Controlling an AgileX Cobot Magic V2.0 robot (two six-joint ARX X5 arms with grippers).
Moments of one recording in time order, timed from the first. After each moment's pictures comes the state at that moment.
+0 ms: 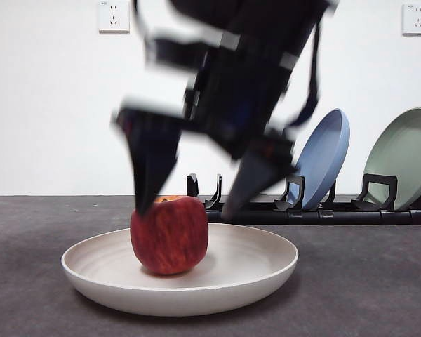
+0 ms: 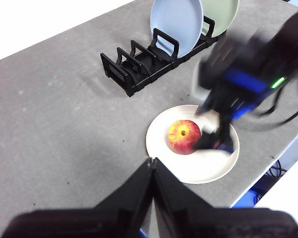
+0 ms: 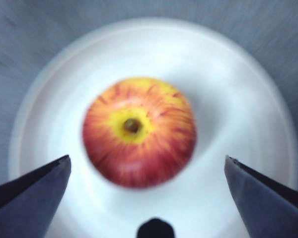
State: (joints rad) left arm -1.16 0.64 1.35 -1.32 -0.49 -0.26; right arm 0.93 1.61 1.04 -0.40 0.08 0.19
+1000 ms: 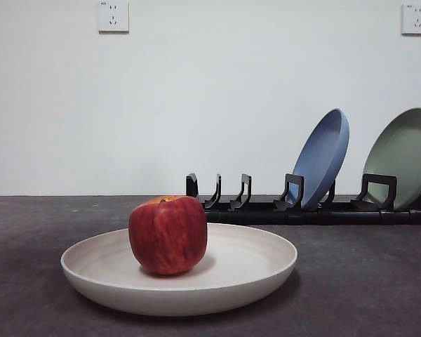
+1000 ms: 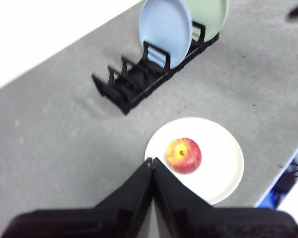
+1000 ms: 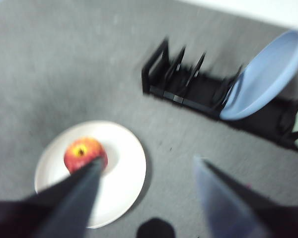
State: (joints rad) left arm -1.16 0.78 1.35 -1.17 -0.49 -0.11; right arm 0.93 0.86 1.21 -0.93 0.36 0.23
